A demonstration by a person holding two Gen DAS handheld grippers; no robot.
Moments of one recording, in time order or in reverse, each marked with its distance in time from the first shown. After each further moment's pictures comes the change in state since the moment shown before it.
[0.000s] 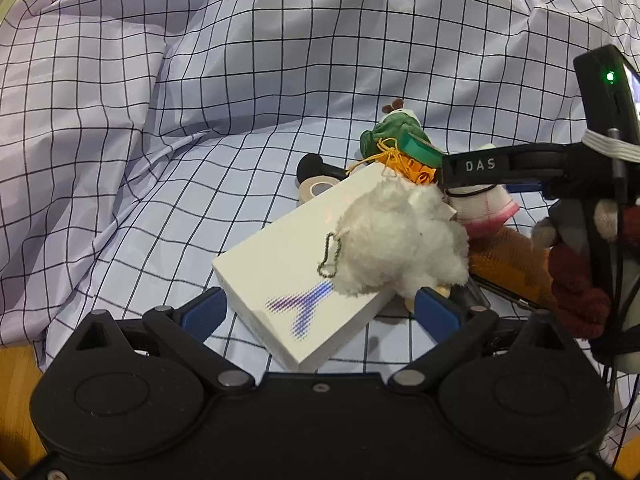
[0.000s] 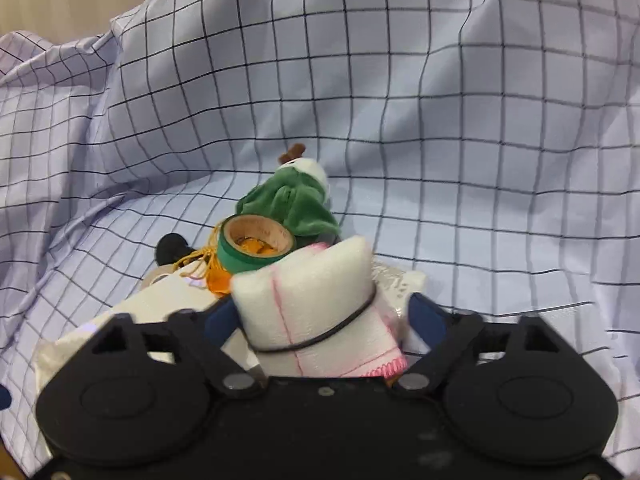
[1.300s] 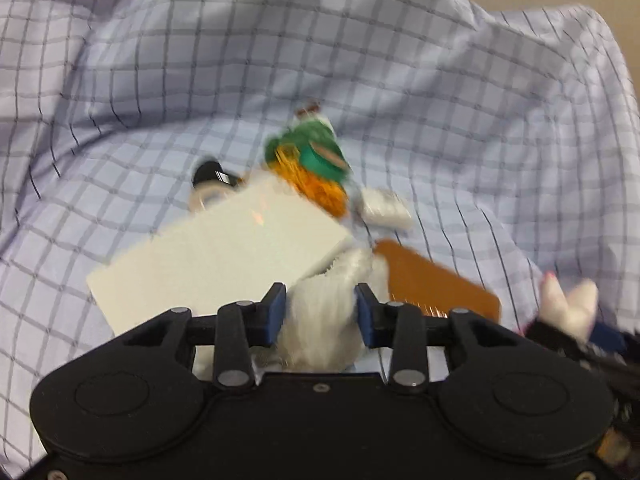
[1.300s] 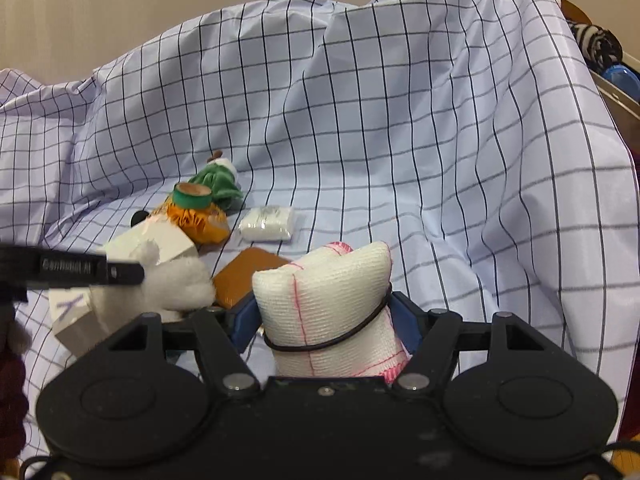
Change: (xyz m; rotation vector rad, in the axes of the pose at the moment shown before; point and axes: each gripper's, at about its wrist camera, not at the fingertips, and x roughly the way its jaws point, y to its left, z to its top) left arm 0.015 -0.030 0.013 -0.047 0.043 -0.255; right arm -0.173 -0.039 -0.103 0.087 -0.113 -0.221
